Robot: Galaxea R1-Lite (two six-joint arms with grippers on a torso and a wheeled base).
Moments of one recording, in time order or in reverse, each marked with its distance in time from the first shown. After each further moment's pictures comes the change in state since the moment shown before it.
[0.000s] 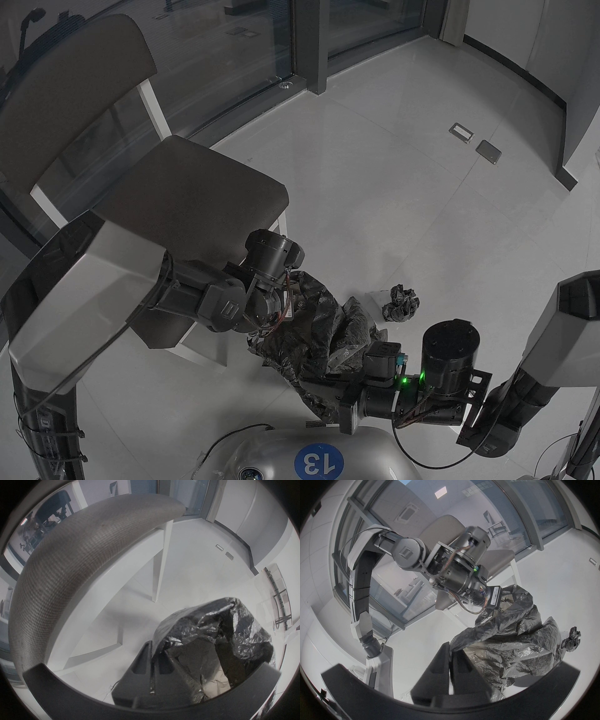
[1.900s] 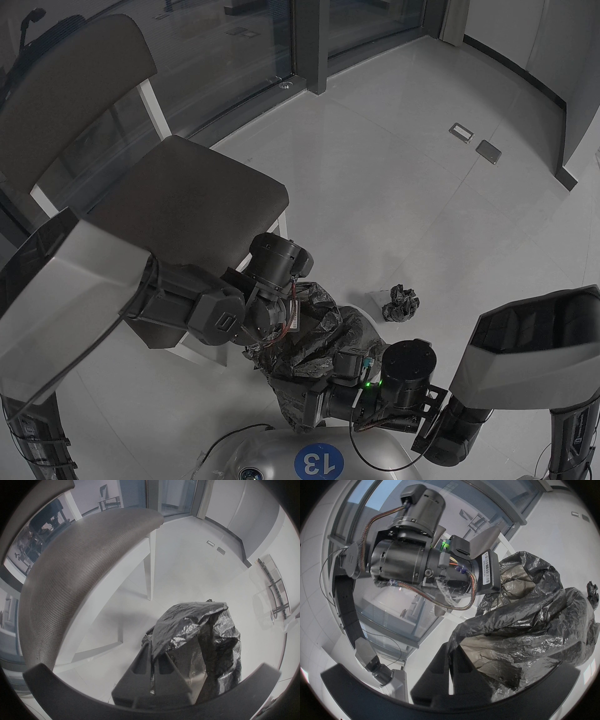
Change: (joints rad) left arm -0.060 -0.085 0.091 0.002 0.015 0.038; right arm 0.034 0.243 -0.129 -0.223 -0.009 0.348
